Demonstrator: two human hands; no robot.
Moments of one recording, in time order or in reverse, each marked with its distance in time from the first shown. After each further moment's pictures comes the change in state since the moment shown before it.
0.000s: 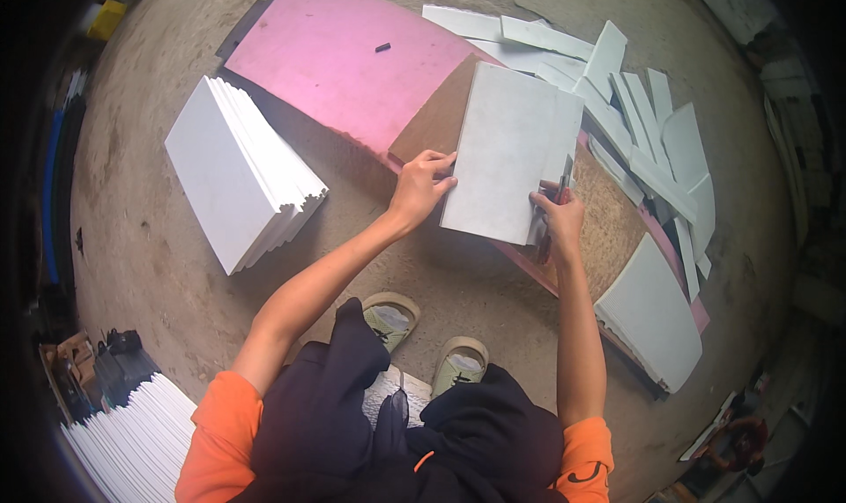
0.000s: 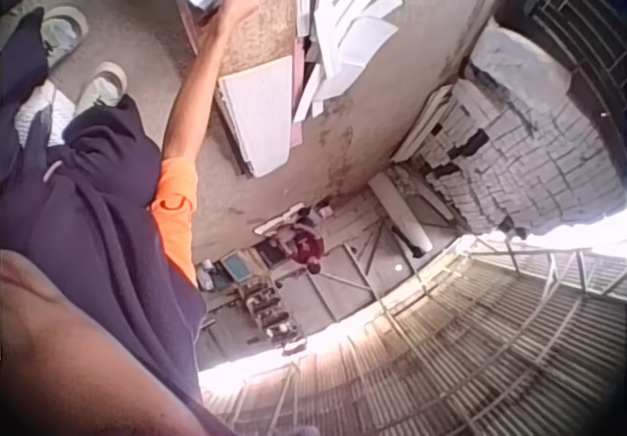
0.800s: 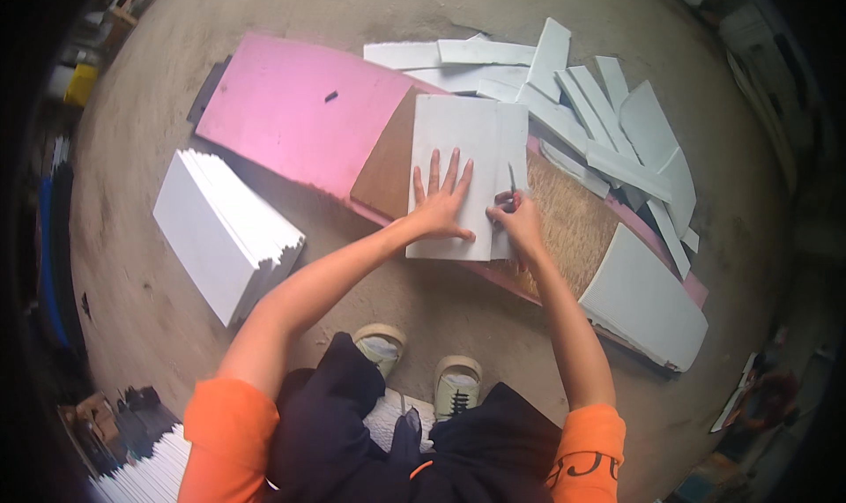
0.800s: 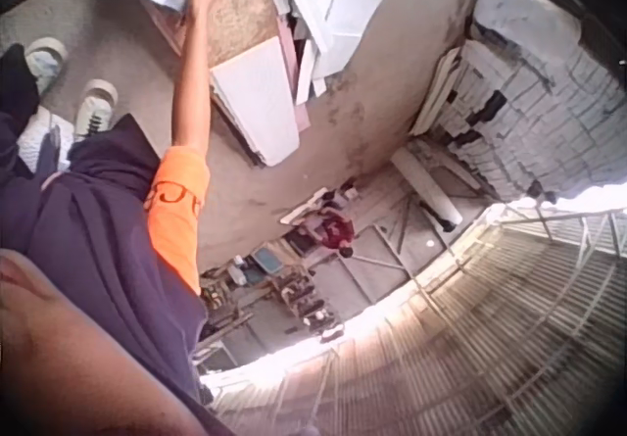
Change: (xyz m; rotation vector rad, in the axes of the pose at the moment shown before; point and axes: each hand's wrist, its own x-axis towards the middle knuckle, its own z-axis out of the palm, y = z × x) left_hand 0.045 0.034 0.066 0.651 -0.511 0.226; right_hand 0.024 0.014 -0.012 -0.028 -0.136 0.000
